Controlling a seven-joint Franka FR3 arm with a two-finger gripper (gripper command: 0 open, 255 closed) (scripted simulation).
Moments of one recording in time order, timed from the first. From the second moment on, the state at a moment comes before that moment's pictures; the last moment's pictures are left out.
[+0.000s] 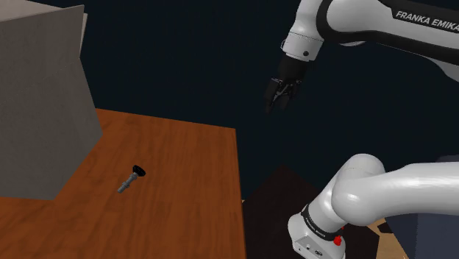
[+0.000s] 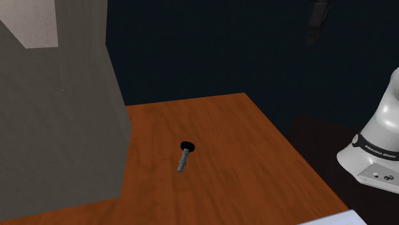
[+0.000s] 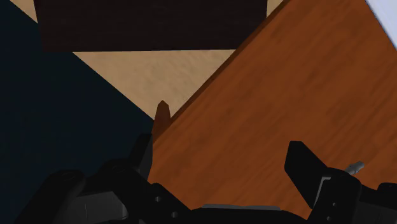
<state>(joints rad) 0.02 -0.74 0.01 -2.36 0.12 1.56 0.10</state>
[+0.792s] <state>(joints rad) 0.05 -0.64 0.25 -2.45 0.23 1.85 0.42</state>
